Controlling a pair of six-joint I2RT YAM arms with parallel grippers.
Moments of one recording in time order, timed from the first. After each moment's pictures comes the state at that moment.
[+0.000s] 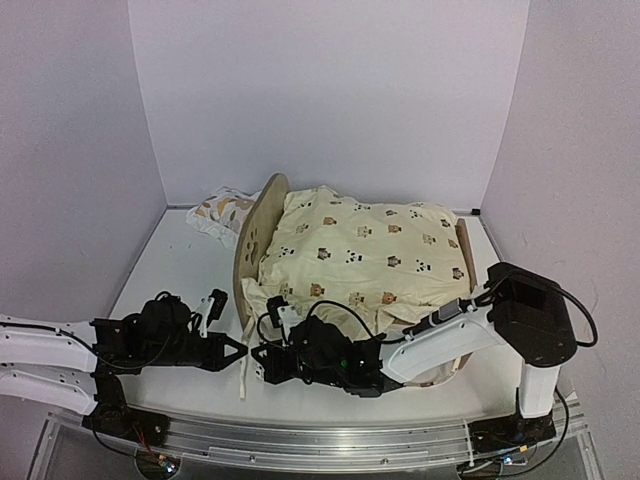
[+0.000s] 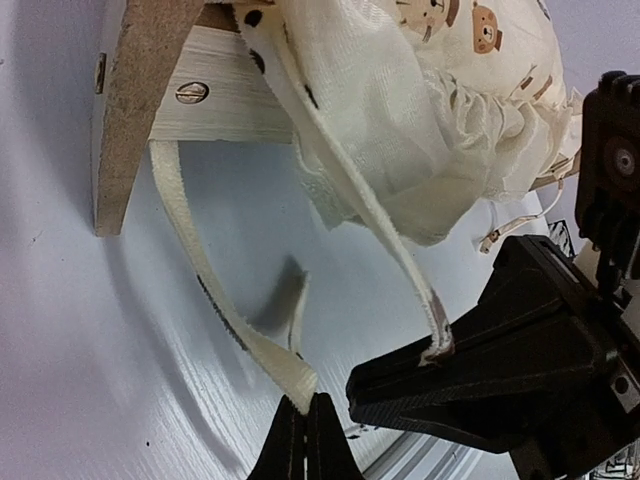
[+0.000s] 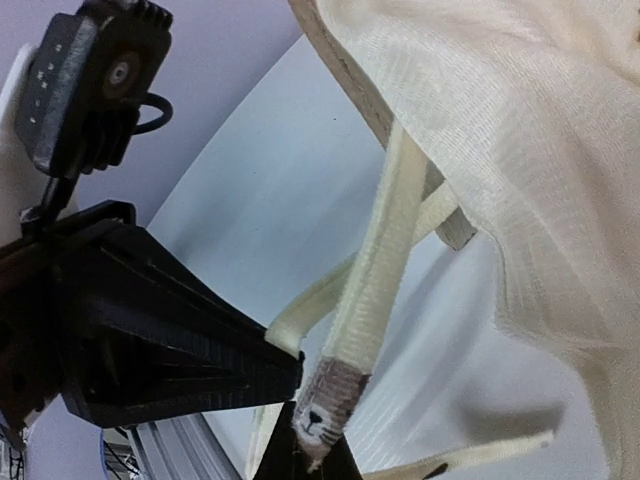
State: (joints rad) left arm -1.03 0.93 0.33 0.00 0.03 -0.78; right arm 1.33 2.00 1.10 0.46 0.23 0.75
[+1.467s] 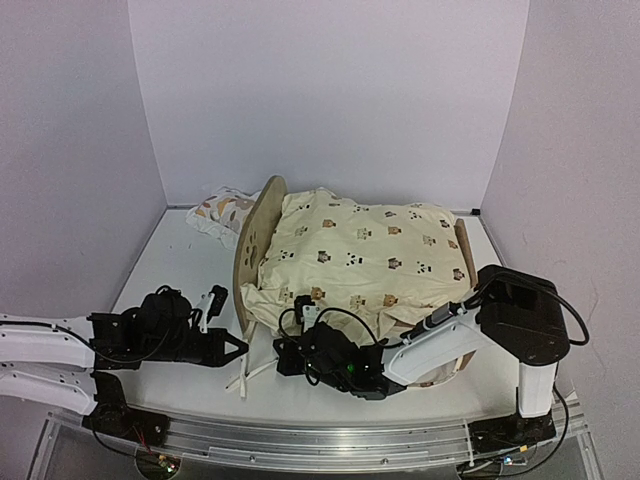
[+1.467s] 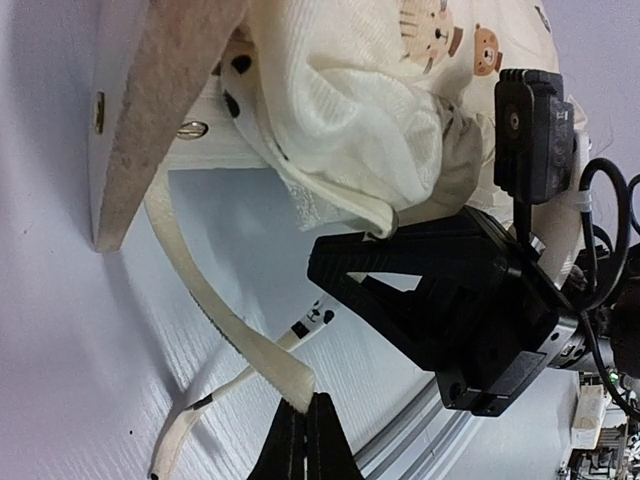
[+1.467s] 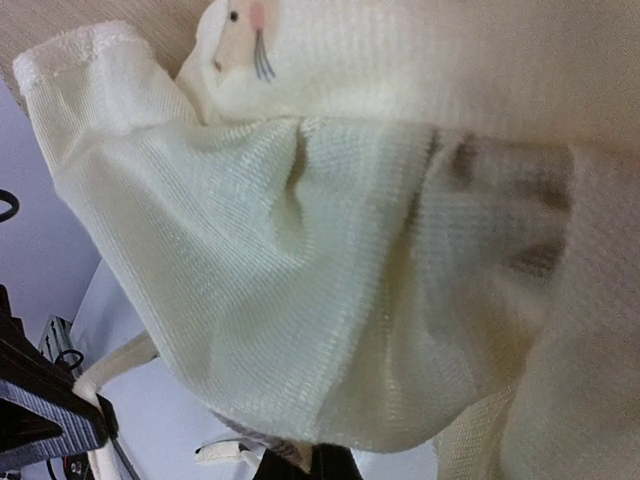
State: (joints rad) left arm -1.03 0.92 0.38 -0.07 0.05 -0.82; right arm 1.31 2.03 1.02 0.51 0.44 0.88
